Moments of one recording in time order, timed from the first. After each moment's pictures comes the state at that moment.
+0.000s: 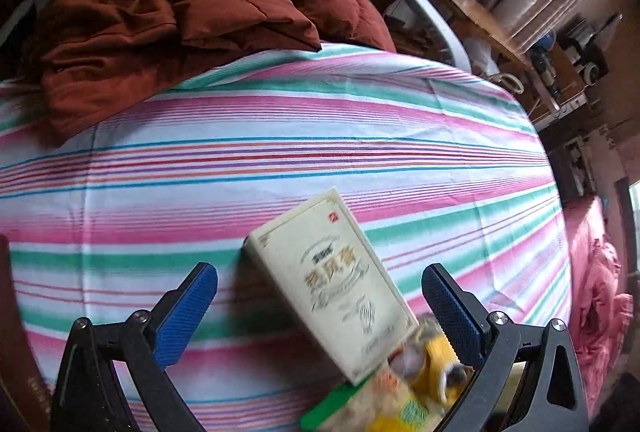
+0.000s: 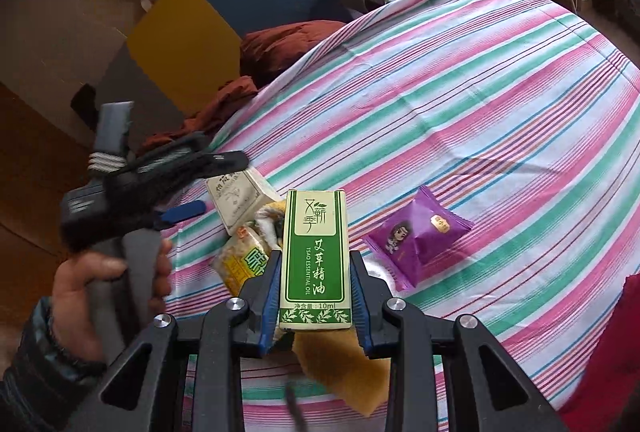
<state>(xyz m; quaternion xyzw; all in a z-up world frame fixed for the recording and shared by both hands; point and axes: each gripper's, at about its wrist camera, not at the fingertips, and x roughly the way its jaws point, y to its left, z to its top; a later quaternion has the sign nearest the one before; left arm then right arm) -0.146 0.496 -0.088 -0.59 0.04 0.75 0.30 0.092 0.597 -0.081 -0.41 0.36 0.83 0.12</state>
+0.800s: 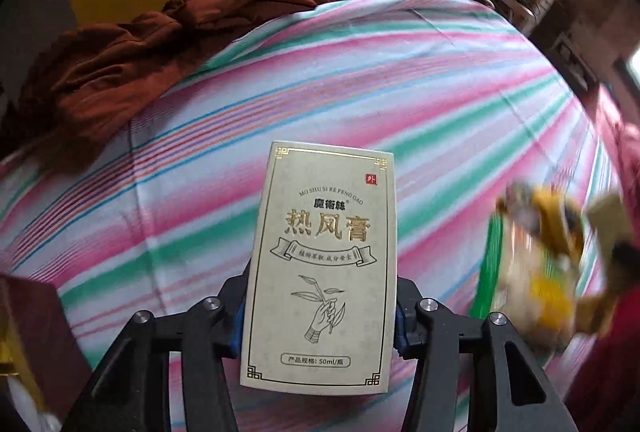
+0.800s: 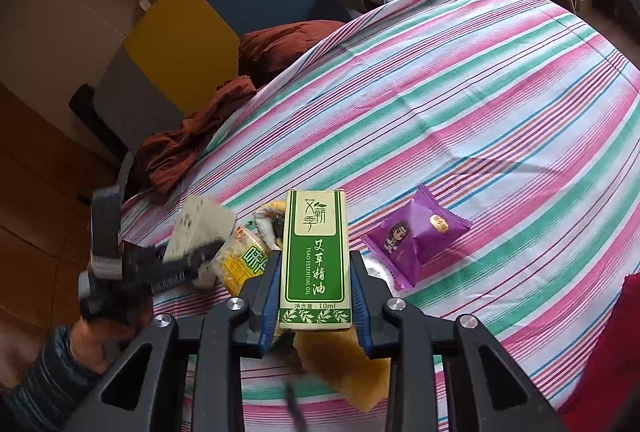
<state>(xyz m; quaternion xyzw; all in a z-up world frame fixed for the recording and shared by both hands) -0.115 0.421 -0.106 -0.52 0.21 0.75 0.37 0.093 0.596 -0.083 -0.41 0.35 0.83 0.12</state>
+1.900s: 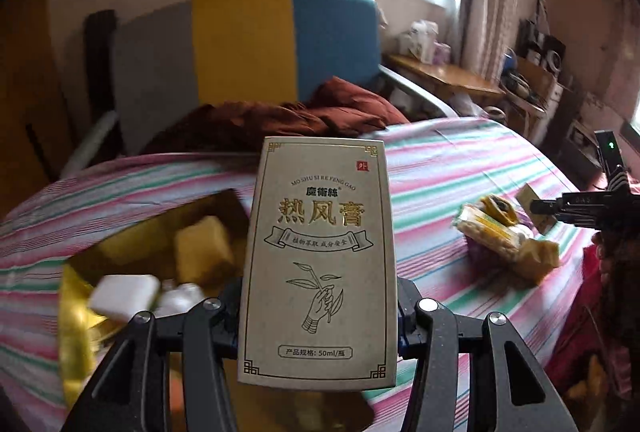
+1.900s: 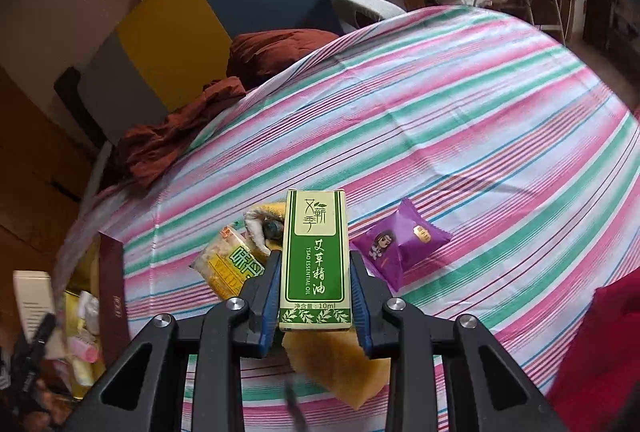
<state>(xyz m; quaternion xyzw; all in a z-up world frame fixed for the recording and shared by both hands) -0.034 0.218 0.006 -0.34 0.10 0.88 0.31 0.087 0.576 -0.071 -0.43 0.27 0.85 0.17</state>
